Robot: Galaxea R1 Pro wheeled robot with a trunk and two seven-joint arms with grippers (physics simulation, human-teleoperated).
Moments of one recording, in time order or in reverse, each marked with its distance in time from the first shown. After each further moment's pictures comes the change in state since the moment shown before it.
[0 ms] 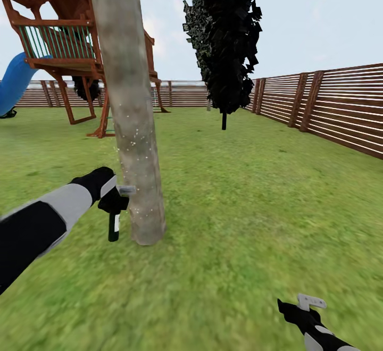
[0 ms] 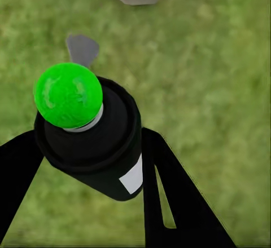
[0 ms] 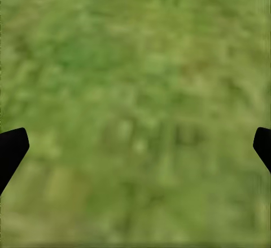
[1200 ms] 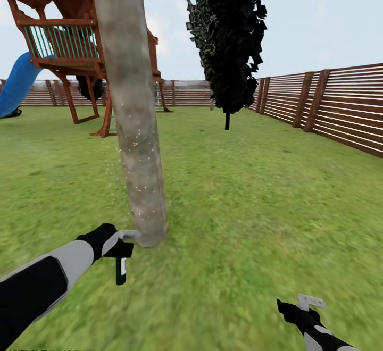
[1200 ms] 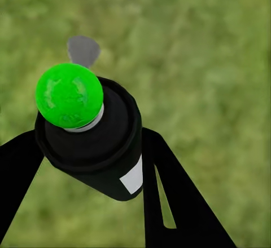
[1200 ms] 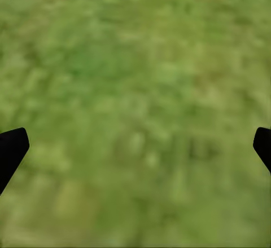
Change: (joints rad) left arm 0.348 -0.004 0.008 -0.002 0.063 -0.367 -0.010; right arm 0.000 0.002 0.000 0.000 0.000 0.000 0.000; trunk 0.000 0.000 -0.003
